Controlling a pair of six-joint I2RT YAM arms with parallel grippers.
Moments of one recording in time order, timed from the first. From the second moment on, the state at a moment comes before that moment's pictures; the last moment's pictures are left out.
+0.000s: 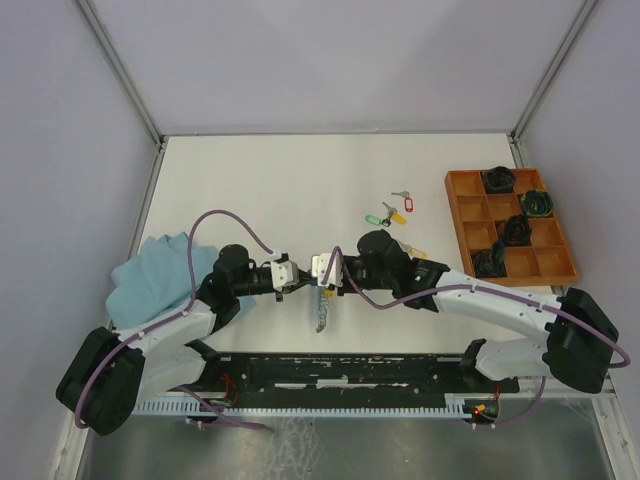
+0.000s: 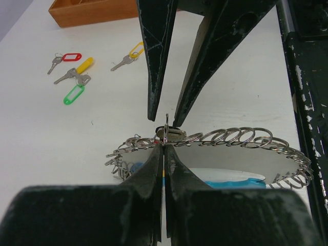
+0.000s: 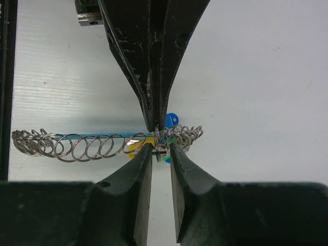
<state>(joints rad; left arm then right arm) -0.55 1.05 0.30 0.53 0.82 0.43 0.98 1.29 0.80 -0.05 -0.27 -0.61</state>
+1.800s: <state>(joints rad) -0.55 1.05 0.29 0.55 0.82 0.41 0.91 1.29 0.79 -0.06 -0.36 -0.55</state>
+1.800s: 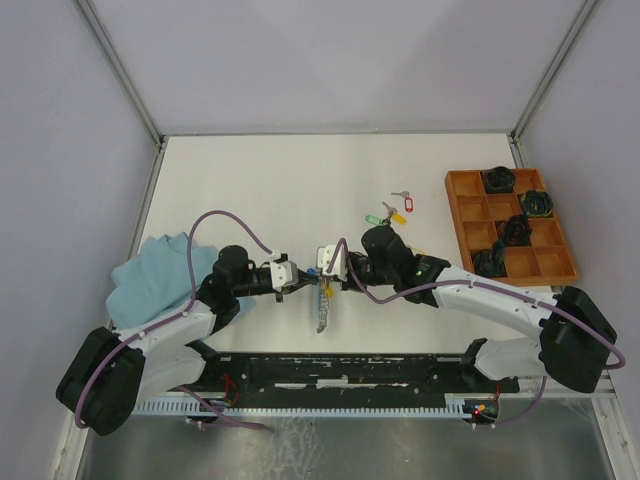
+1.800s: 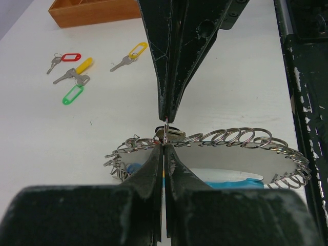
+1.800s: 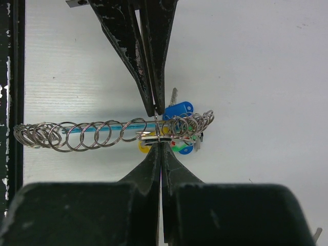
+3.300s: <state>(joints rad) -0.55 1.05 0.31 0.50 0.80 0.39 0.95 1.31 0.86 -0.15 -0.33 -0.61</state>
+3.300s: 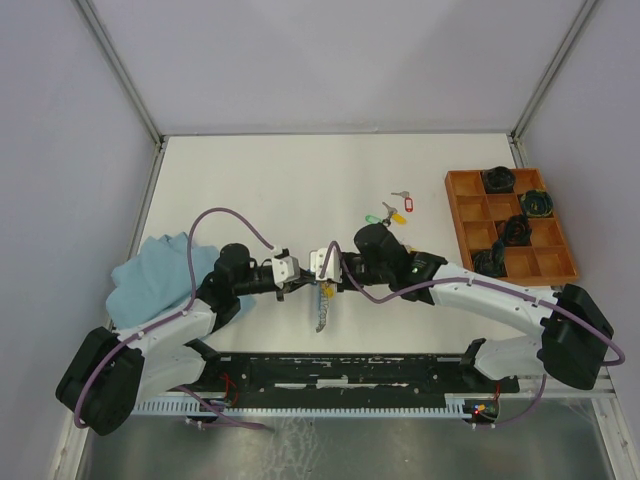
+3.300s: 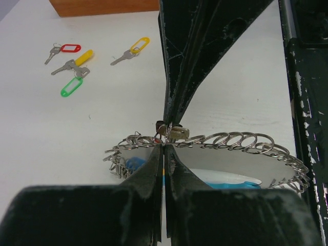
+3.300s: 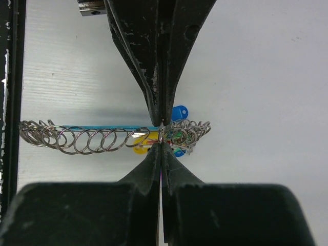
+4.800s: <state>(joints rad) -0.55 1.07 0.25 0.74 0.74 0.21 0.95 1.27 0.70 0.12 -0.22 -0.60</state>
